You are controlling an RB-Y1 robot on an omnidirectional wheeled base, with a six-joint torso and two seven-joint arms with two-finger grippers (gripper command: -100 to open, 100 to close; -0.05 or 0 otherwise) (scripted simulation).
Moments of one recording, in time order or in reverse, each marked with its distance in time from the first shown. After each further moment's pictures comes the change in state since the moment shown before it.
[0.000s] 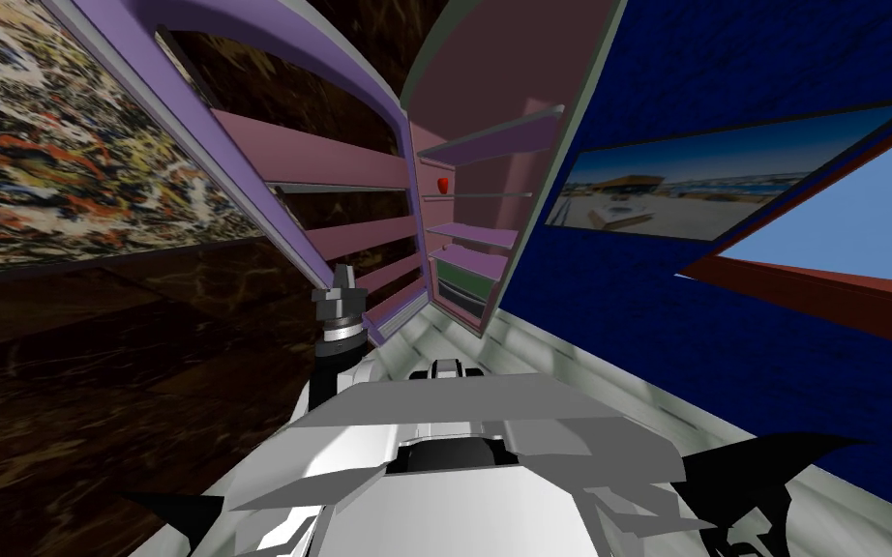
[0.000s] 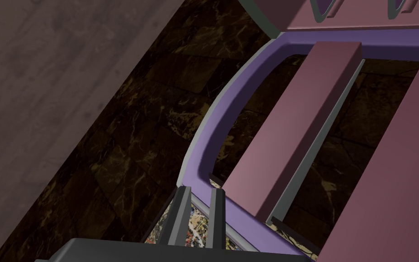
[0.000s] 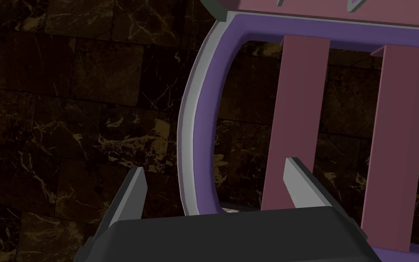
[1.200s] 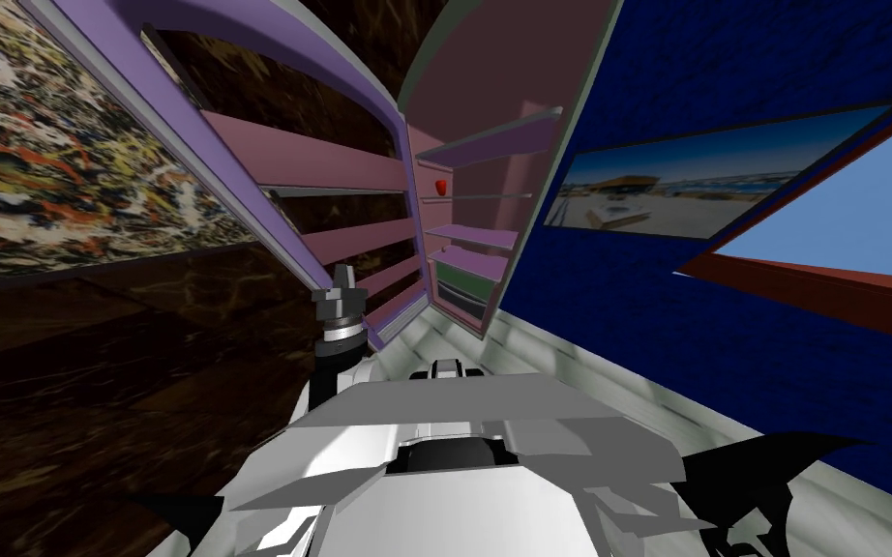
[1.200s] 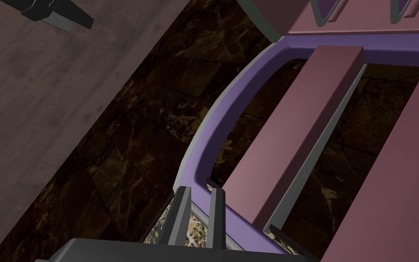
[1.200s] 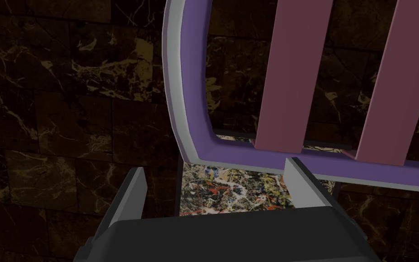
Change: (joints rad) left arm 0.000 0.000 0.000 0.000 0.000 0.000 0.000; right arm 0.007 -0.171 -0.212 0.043 -0.082 0.037 0.062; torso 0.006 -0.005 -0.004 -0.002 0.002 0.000
